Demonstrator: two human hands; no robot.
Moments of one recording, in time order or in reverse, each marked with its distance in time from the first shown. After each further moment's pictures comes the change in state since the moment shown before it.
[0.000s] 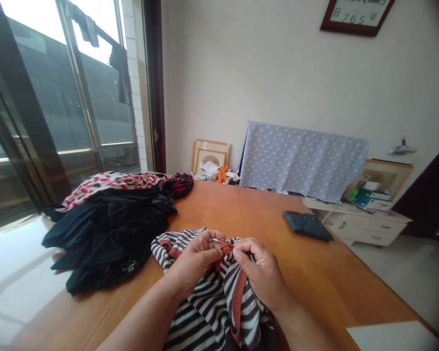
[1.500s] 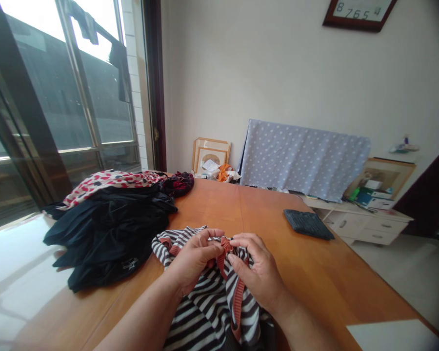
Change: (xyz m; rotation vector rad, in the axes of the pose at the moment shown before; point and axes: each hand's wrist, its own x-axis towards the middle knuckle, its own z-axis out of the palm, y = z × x) left_hand -0.001 0.004 -0.001 0.049 0.097 -0.040; right_hand -0.002 -0.002 0.001 -0.230 -0.002 -0.148
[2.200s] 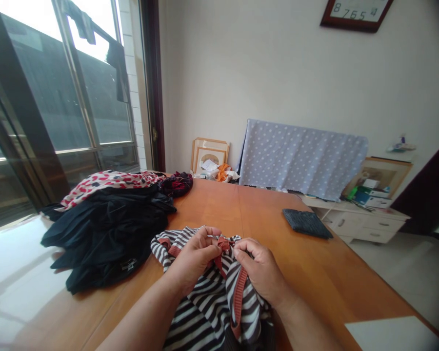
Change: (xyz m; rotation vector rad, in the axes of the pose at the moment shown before) left_hand -0.001 0.001 0.005 0.004 0.006 0.045; right_hand 0.006 0.004 -0.004 0.171 -0.106 0.200
